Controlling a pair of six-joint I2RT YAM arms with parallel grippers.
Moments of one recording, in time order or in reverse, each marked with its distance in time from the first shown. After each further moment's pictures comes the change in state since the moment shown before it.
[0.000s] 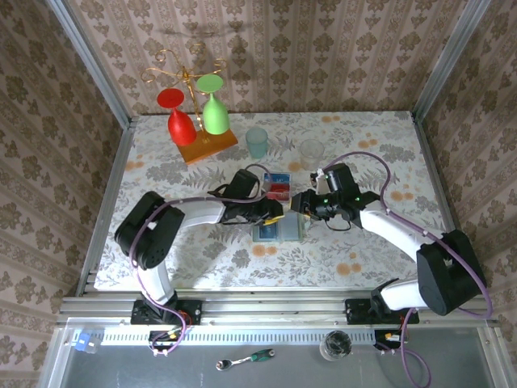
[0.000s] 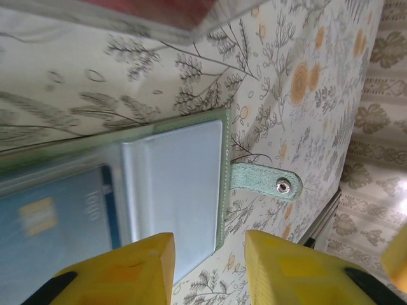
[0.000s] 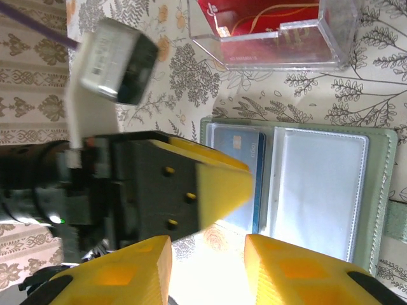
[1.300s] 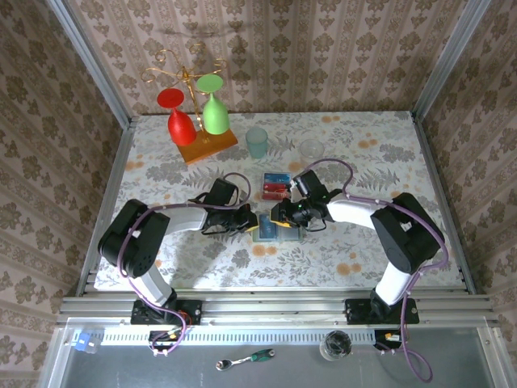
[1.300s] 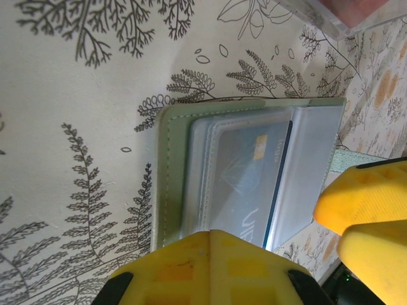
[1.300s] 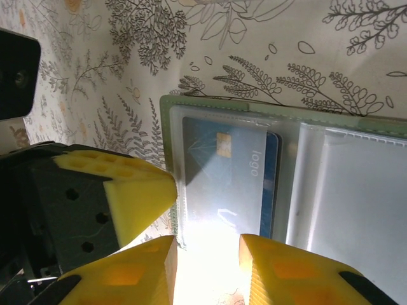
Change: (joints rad) left arm 0.112 -0.094 -0.172 -0.073 -0.033 0.102; right arm 0.135 0.348 0.105 0.105 -0.006 0.055
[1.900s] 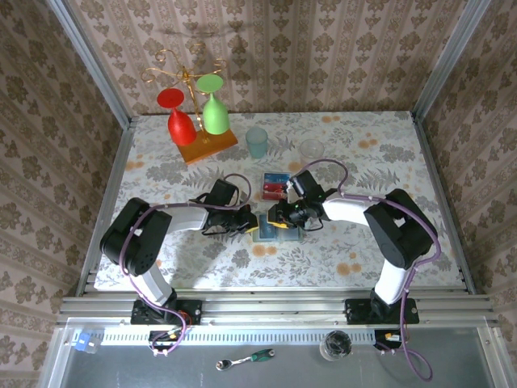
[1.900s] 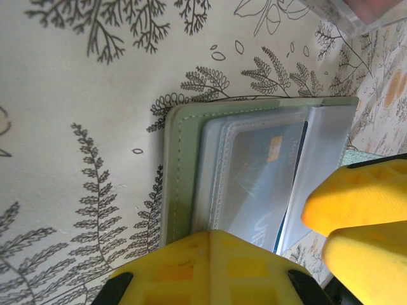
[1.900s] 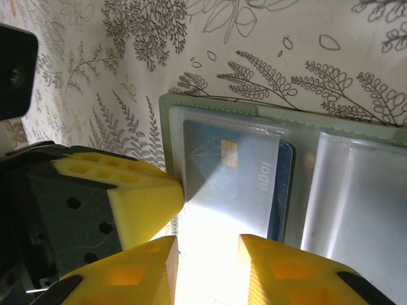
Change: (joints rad) left arm 0.000 0.017 0.000 0.002 0.000 0.000; right arm 0.013 0.054 0.027 0.009 -0.020 0.000
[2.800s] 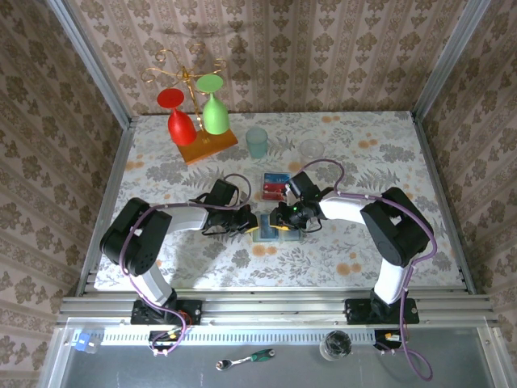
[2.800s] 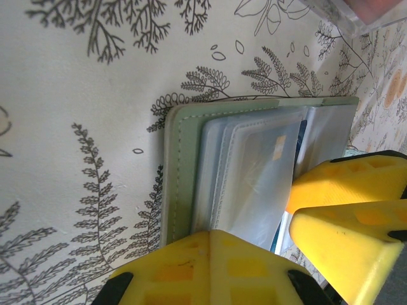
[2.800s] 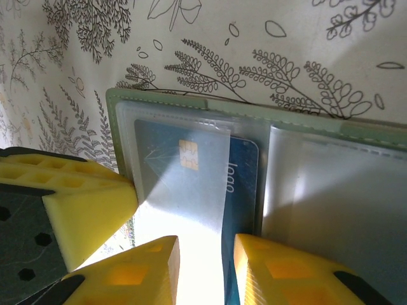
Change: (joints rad) left arm 0.000 0.000 0.000 0.000 0.000 0.000; right arm 0.016 0.024 0.034 -0.104 0.080 -0.061
